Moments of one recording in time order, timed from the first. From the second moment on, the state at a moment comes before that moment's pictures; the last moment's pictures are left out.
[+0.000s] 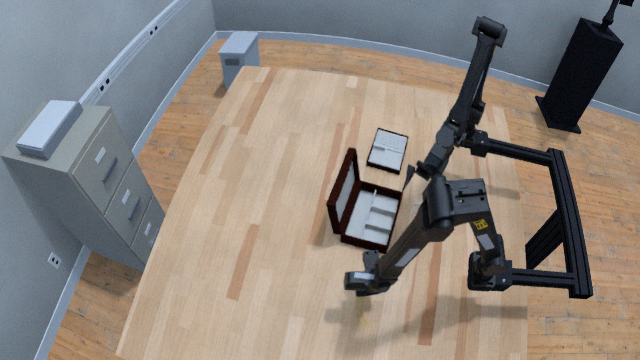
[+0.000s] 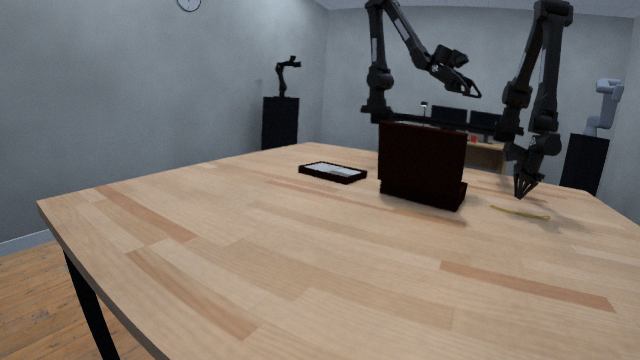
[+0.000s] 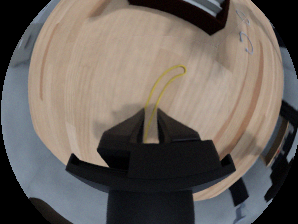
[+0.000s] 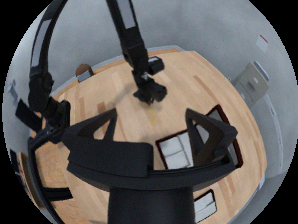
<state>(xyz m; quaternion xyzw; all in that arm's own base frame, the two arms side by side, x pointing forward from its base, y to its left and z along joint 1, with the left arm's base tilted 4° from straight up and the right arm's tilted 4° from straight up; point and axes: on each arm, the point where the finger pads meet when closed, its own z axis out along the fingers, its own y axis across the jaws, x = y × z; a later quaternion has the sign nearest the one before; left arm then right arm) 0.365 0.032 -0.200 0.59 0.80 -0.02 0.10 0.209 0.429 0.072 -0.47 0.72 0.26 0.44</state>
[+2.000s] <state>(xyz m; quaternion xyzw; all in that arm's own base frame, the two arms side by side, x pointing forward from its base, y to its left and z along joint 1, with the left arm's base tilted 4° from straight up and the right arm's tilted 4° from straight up) 0.376 0.036 -0.240 0.73 0.69 0.02 -0.03 0.216 0.423 -0.006 -0.46 0.73 0.25 0.44</state>
